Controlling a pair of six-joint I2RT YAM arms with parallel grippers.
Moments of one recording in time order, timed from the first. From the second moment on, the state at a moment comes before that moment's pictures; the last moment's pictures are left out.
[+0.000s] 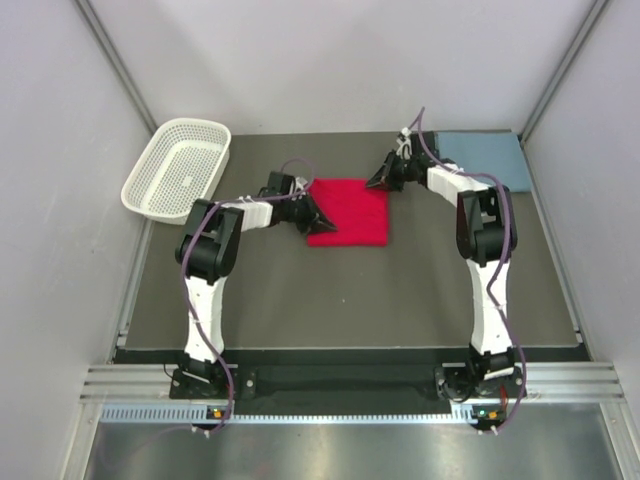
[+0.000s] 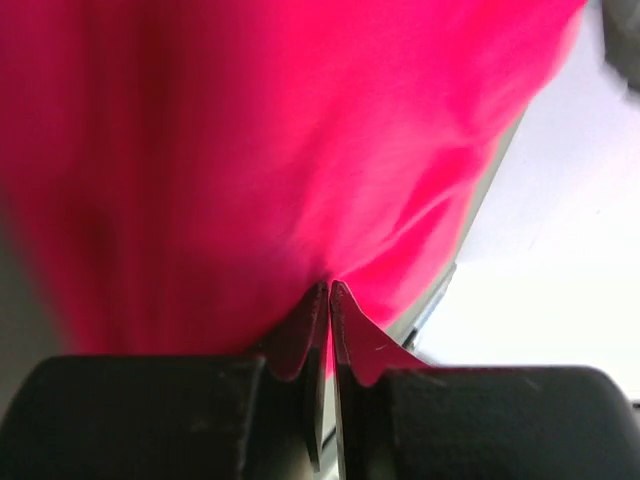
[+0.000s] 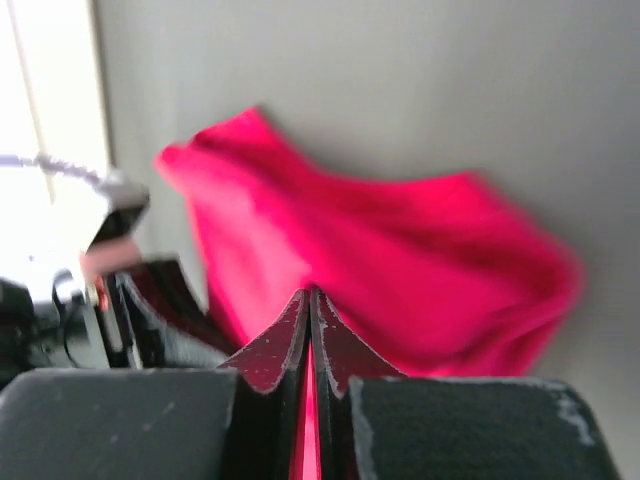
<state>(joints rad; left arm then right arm) -0.32 2.19 1.40 -0.01 0.72 -0.93 0.21 2.31 1.79 -0.23 -0.63 0.63</state>
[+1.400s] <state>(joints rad) -0.20 2.50 1.83 0.01 0.78 -0.98 0.11 2.53 1.97 -0.20 -0.81 0.67</state>
